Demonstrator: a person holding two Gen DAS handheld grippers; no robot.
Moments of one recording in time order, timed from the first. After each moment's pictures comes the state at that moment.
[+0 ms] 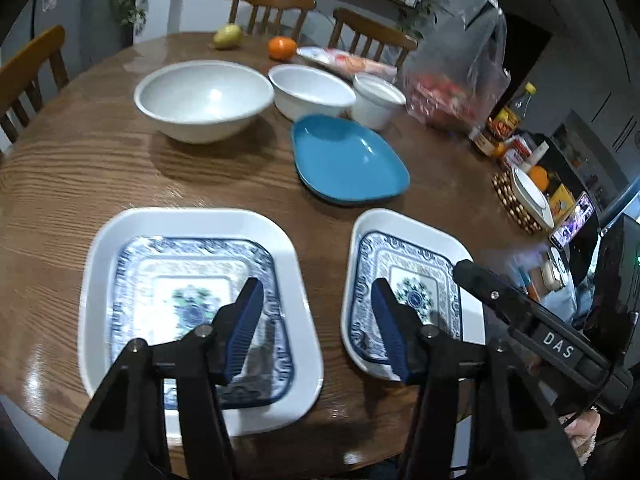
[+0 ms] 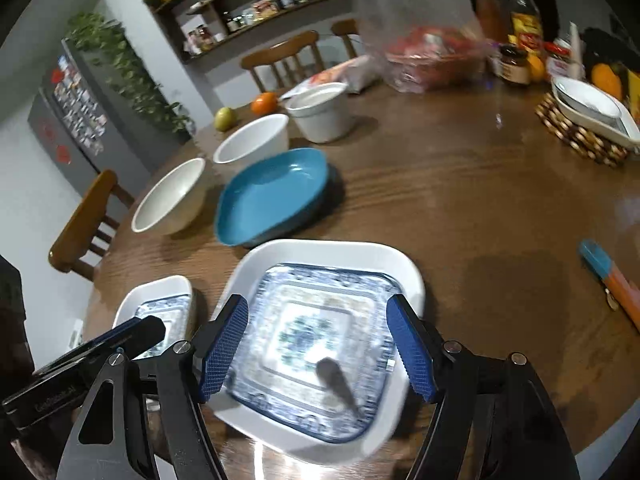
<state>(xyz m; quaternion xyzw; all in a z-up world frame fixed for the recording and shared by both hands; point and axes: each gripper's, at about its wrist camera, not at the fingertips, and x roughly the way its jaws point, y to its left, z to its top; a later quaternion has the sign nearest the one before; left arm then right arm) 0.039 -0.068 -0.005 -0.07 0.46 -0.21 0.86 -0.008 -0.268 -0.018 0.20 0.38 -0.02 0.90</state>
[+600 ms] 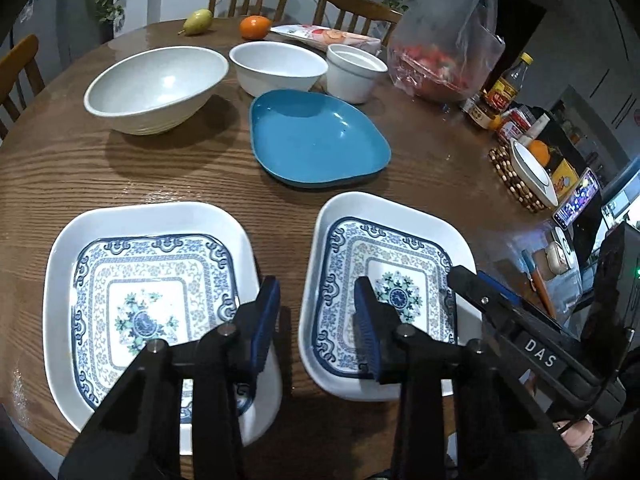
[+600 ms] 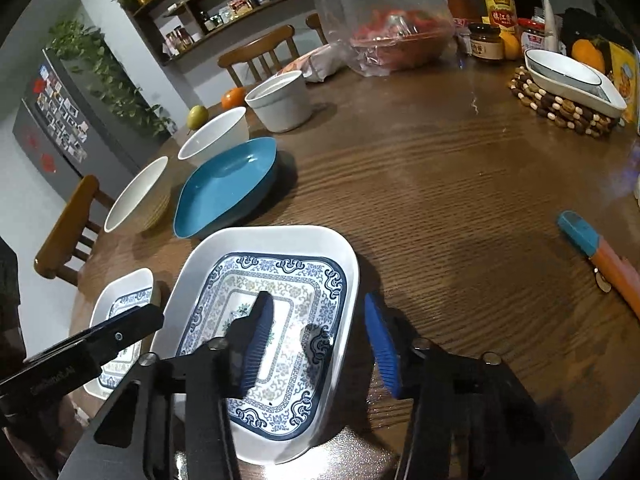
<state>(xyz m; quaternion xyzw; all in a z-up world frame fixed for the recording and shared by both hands) 0.049 -0.107 -0.016 -0.04 0.48 -0.22 0.85 -0.015 -0.293 -0.040 0.22 0.39 -0.04 0.89</state>
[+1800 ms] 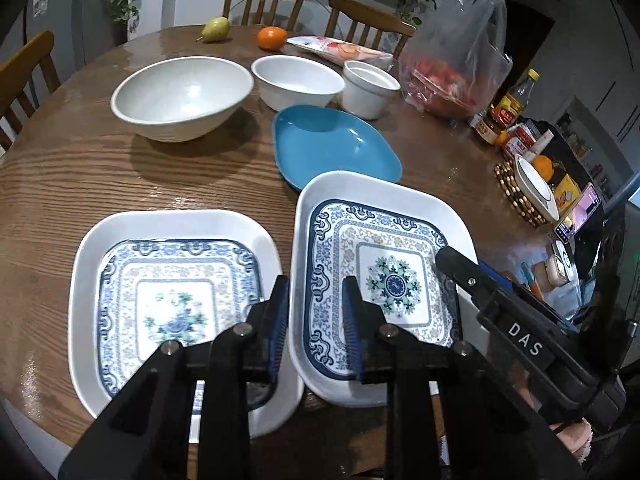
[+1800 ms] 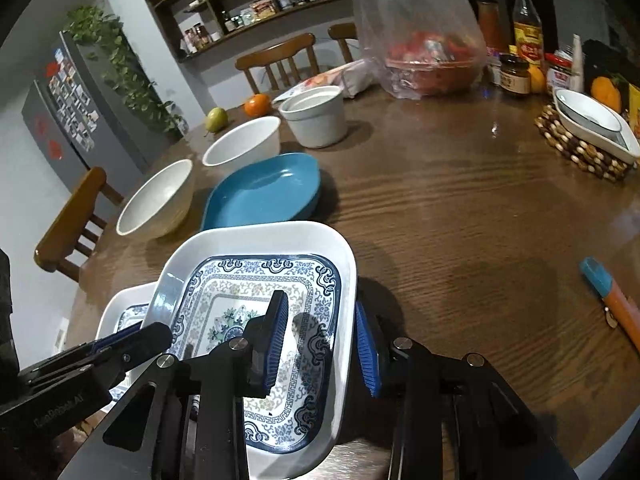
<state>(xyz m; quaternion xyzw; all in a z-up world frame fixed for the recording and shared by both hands) 0.046 -0.086 -0.003 -0.06 0.47 -0.20 0.86 0.006 -0.262 -0.020 0.18 0.38 -0.03 0.91</state>
